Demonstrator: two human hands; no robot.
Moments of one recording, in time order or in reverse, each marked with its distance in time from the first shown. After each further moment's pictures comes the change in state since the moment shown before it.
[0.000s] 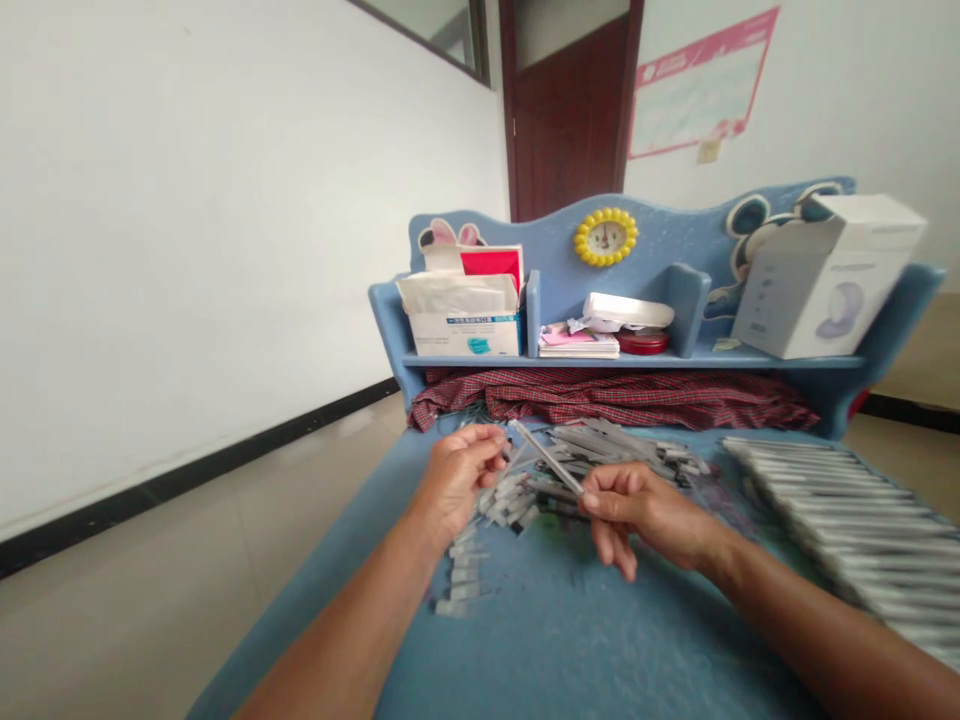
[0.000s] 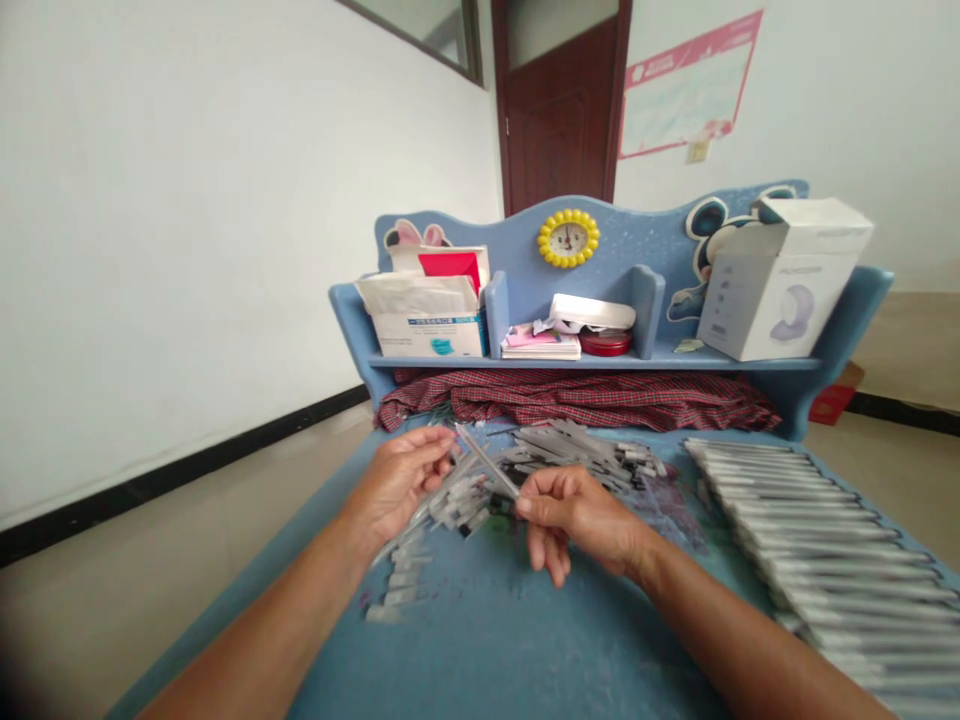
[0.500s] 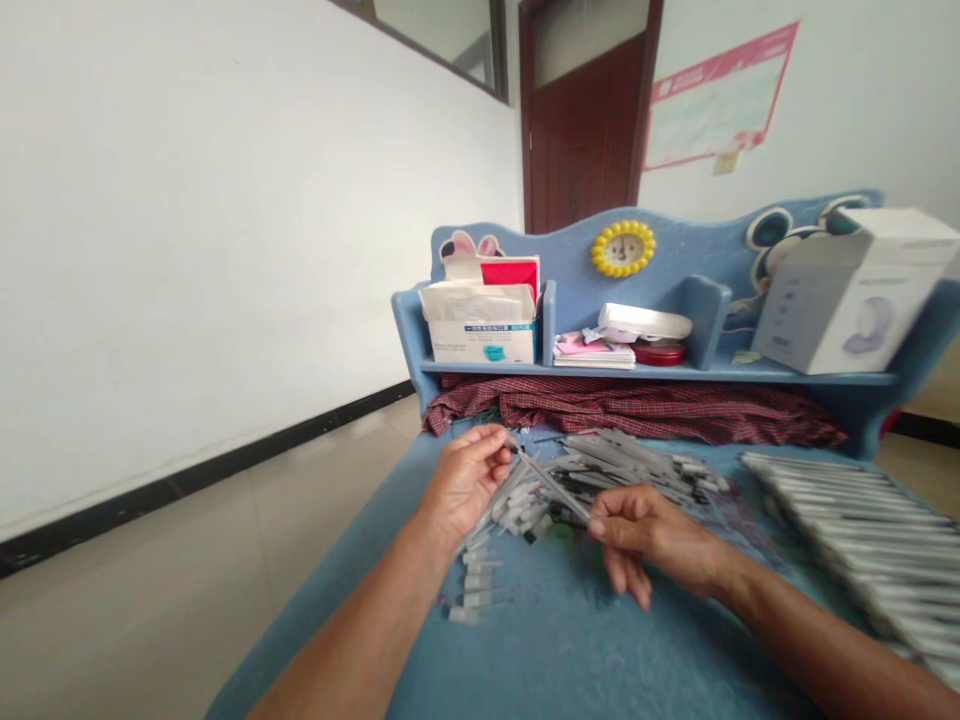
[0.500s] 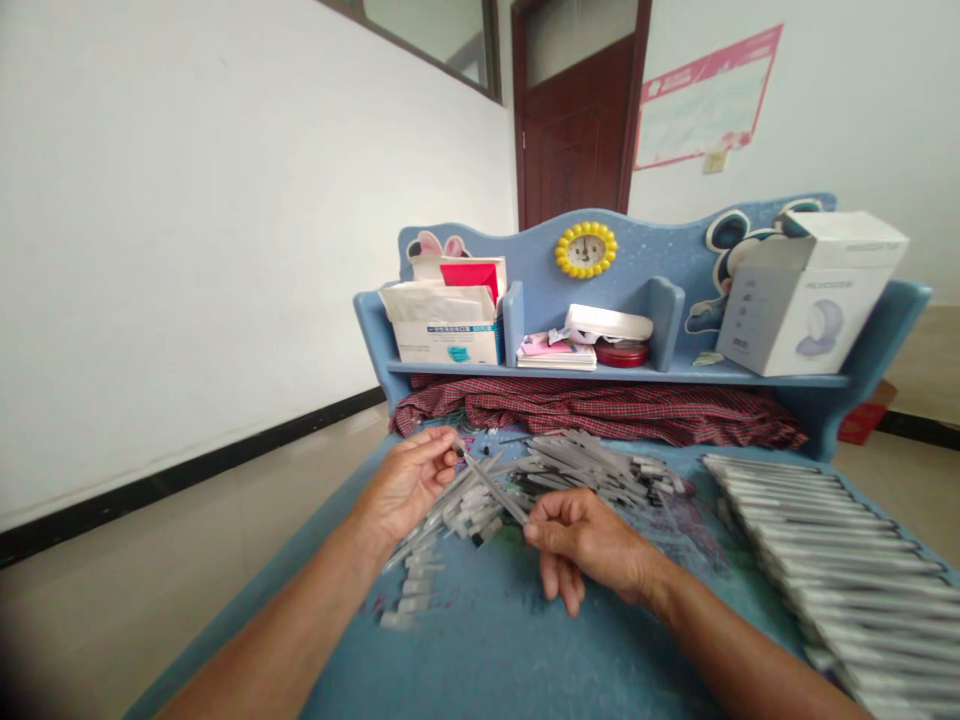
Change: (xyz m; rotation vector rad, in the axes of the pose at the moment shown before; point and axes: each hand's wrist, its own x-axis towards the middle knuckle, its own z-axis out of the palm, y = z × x) left_hand 0.001 0.007 -0.005 -0.284 0.018 -0.026; right_hand 0.004 0.012 0.004 -0.066 -0.019 0.091
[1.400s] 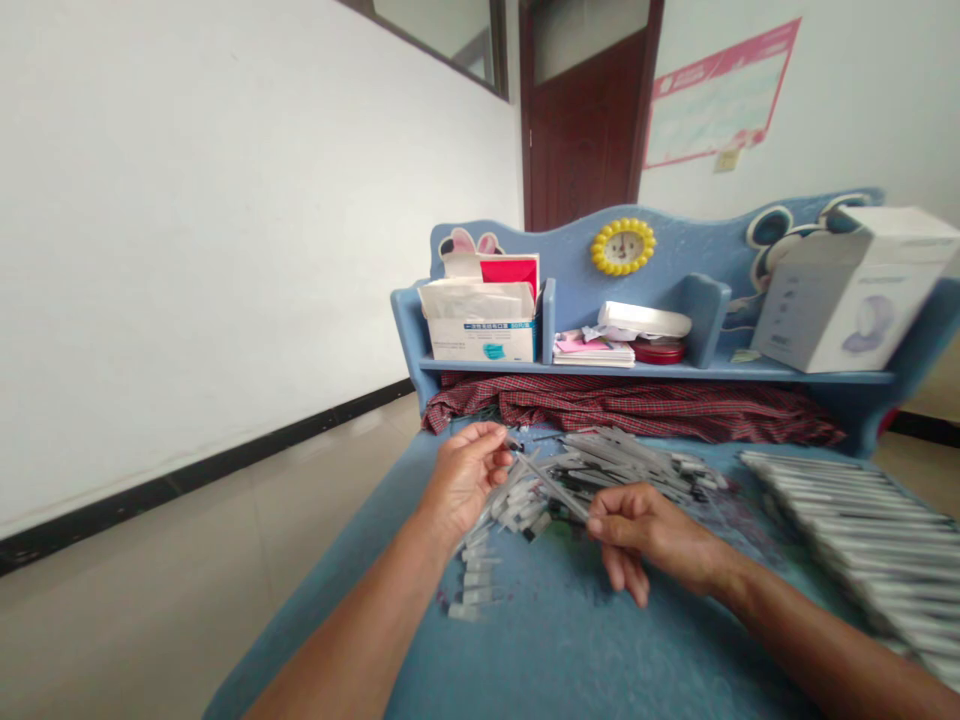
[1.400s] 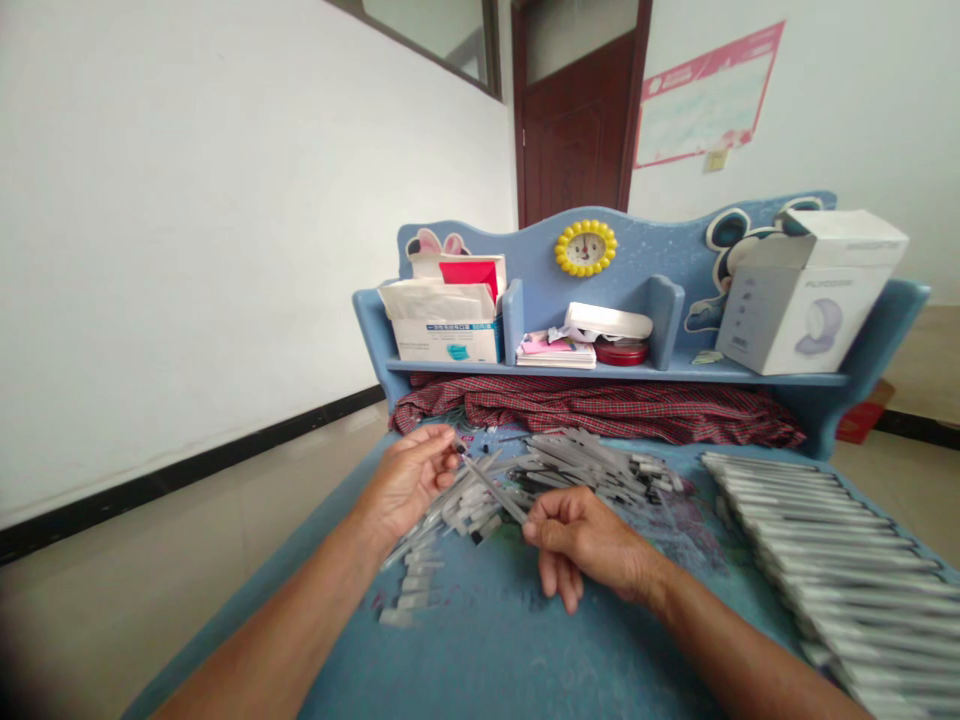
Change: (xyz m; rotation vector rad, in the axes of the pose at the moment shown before) left_hand -0.001 -0.001 -0.002 0.054 -0.008 0.024; right_hand -0.001 -0.001 0.001 -0.037 0.026 0.019
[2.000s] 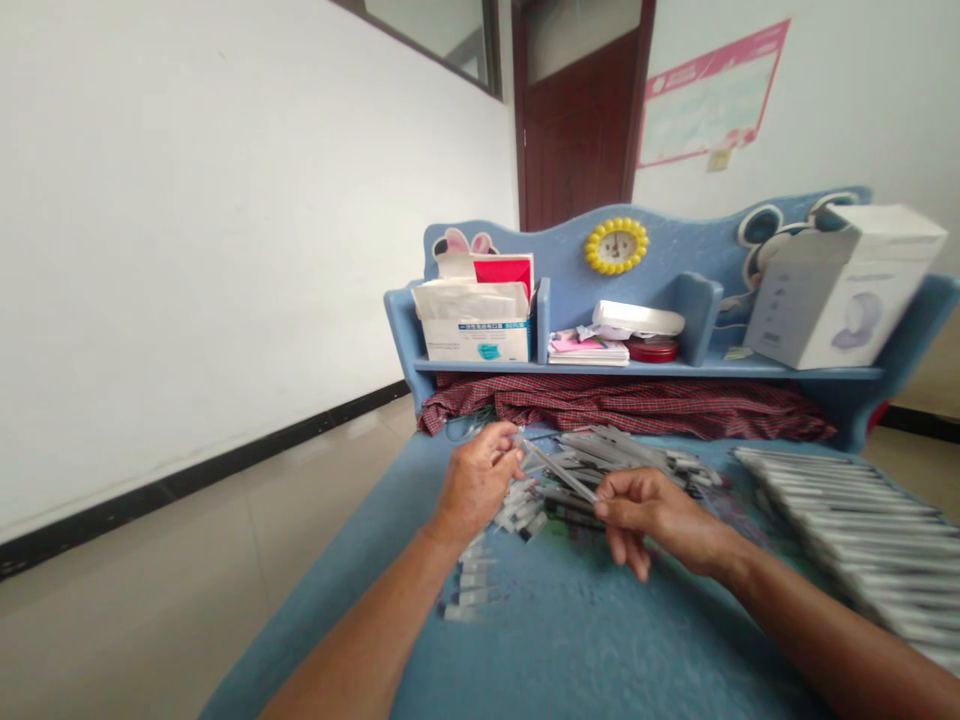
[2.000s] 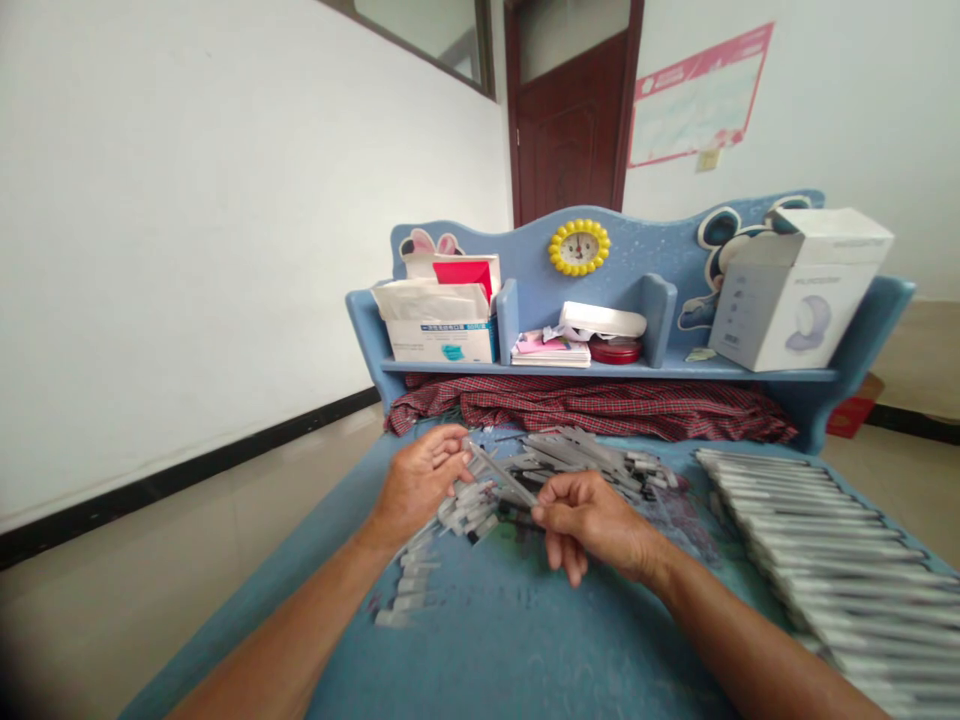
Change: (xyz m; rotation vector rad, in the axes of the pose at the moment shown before) left_hand 0.000 -0.017 0.001 0.598 -0.074 0.394; right_hand -0.003 -0.008 -0.011 -0.059 0.118 -0.042
